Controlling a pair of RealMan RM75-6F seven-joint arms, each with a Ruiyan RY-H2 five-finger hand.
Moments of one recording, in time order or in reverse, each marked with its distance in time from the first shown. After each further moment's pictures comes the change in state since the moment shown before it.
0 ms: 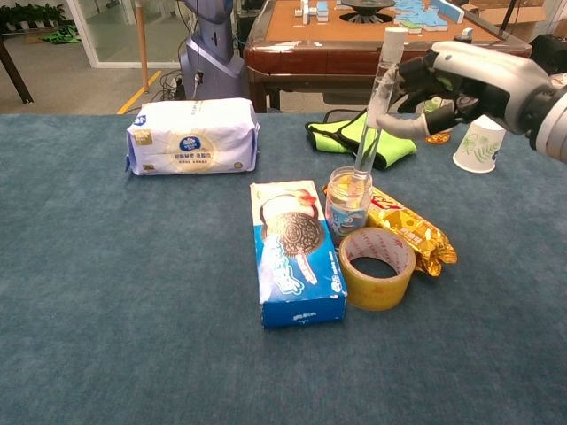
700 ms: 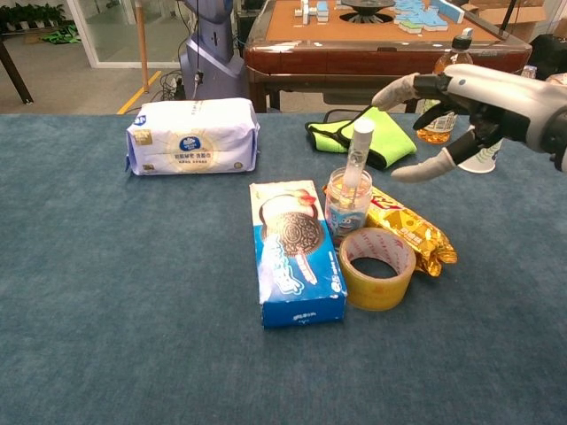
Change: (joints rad) left arm -0.012 0.007 -0.004 -0.019 0.004 -0.012 0.026; right arm -0.037 0.040 -0.062 -0.007 -0.068 0.038 -0.037
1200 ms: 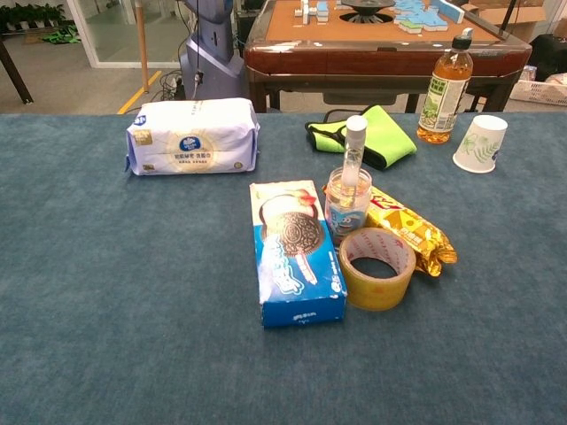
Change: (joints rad) left arm -0.002 -0.014 -0.010 0.011 -0.013 0.003 -0.003; right arm -0.293 0.224 -0.122 -0.126 -0.023 0.339 -0.224
